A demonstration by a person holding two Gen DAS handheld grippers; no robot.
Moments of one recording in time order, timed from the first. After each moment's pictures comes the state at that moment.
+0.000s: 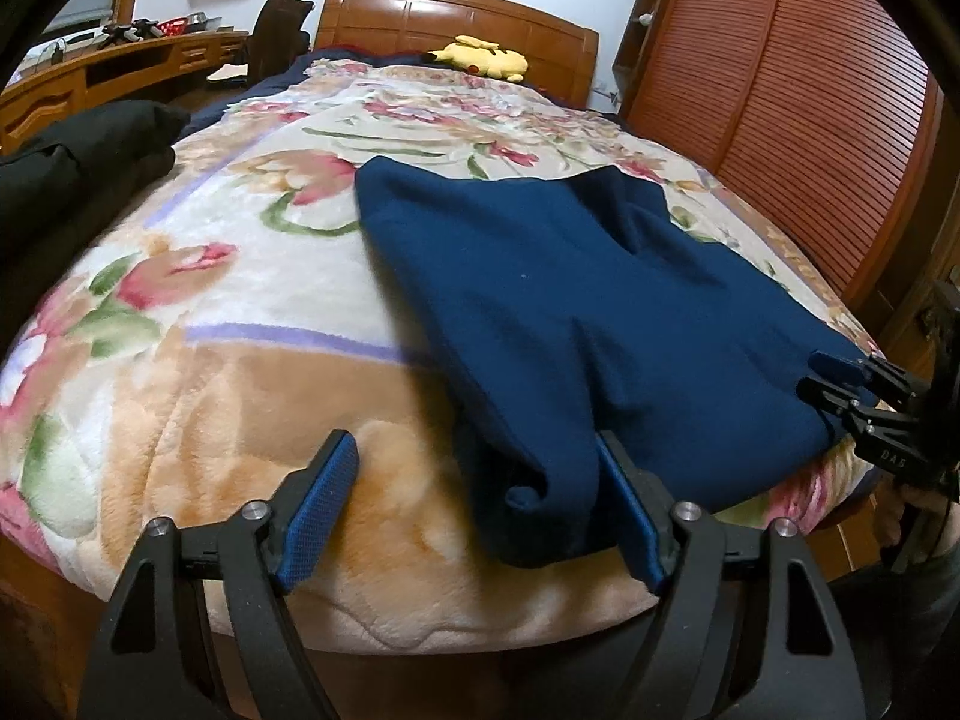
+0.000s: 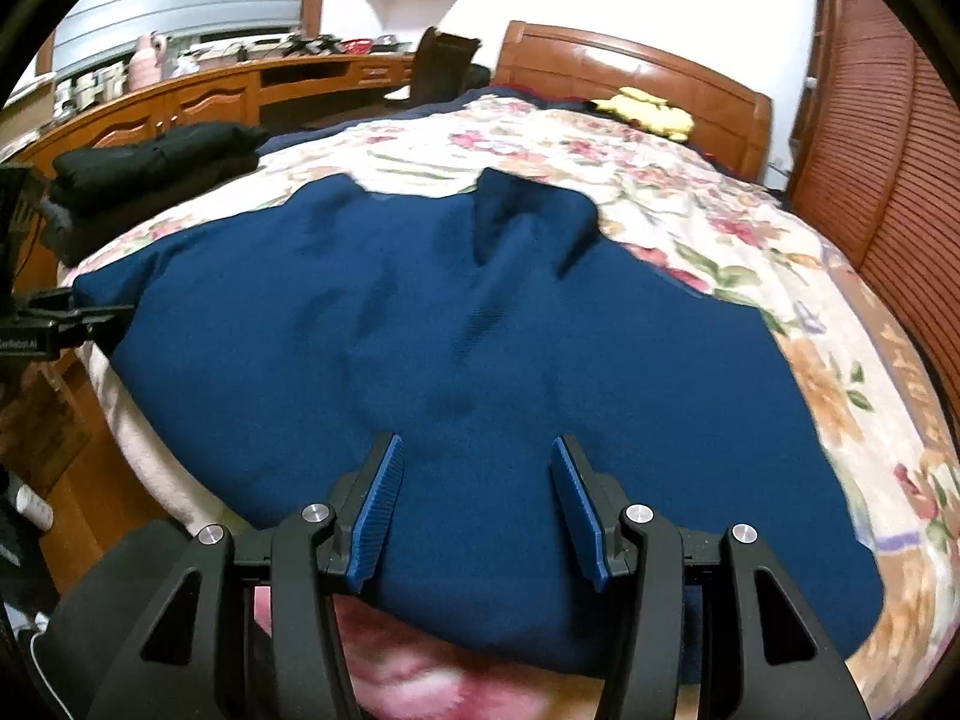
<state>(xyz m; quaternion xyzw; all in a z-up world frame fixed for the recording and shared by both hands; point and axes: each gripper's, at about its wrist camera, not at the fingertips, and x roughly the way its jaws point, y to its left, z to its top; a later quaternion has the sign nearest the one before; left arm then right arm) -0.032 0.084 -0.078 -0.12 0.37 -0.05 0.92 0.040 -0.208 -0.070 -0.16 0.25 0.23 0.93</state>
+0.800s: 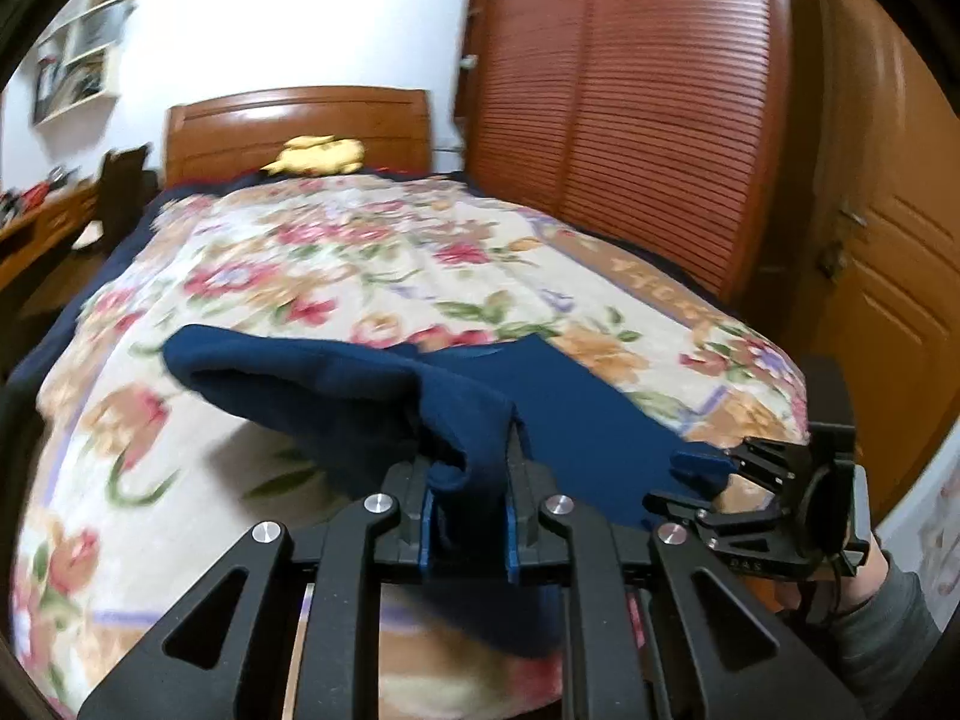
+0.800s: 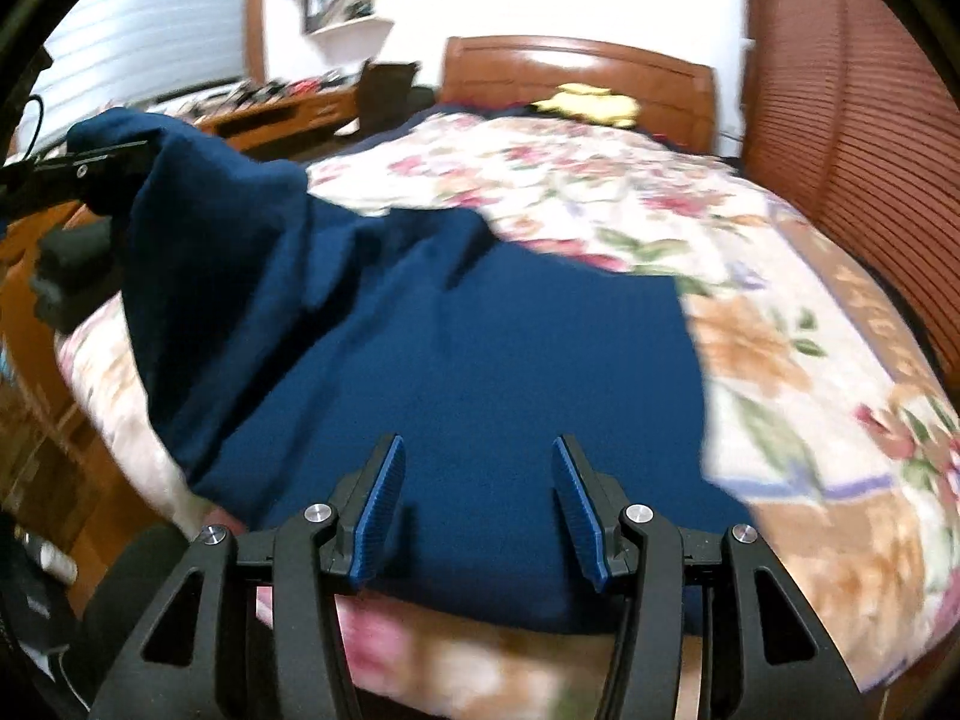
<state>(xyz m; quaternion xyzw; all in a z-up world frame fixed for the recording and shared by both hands) 0.012 -0.067 0.068 -0.01 0.28 -0.19 0.94 0.027 -0.289 -0.044 -0.08 0.24 0.20 0.94</state>
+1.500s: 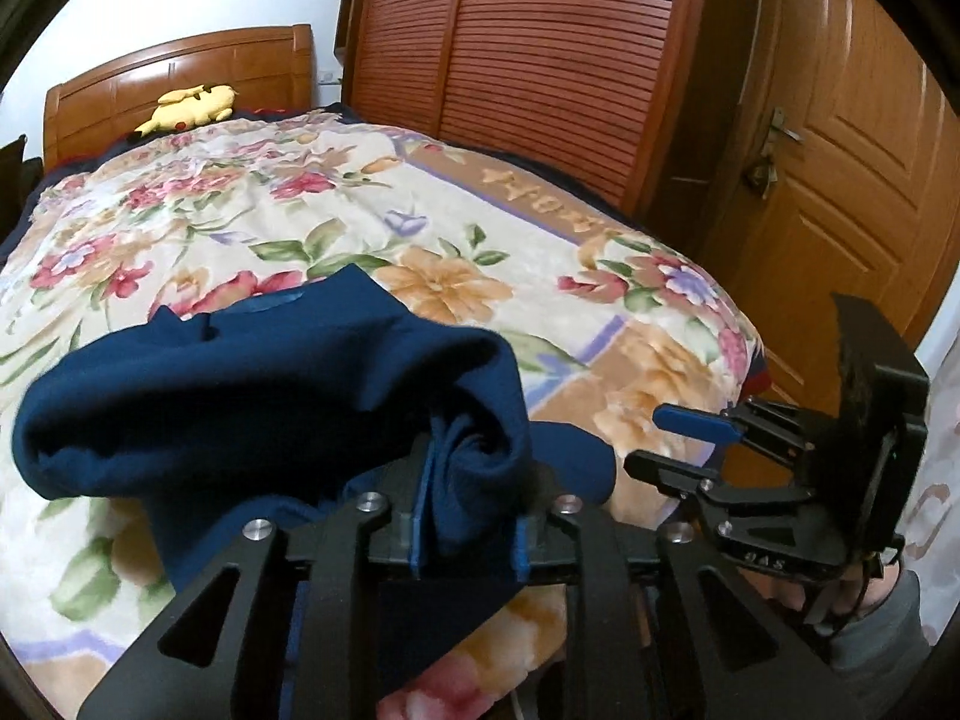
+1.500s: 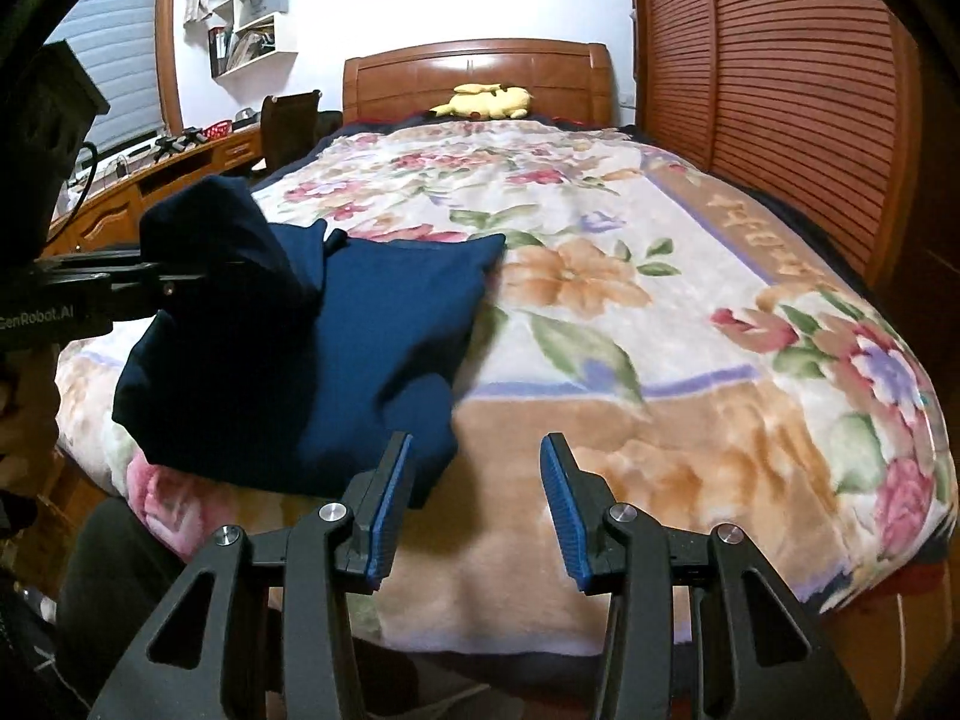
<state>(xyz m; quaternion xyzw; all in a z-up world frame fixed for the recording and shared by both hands) 0.044 -0.208 0.027 0.02 0.35 -0.28 0.89 -0.017 -0.398 -0.049 -0.02 0.25 0.14 0.96</state>
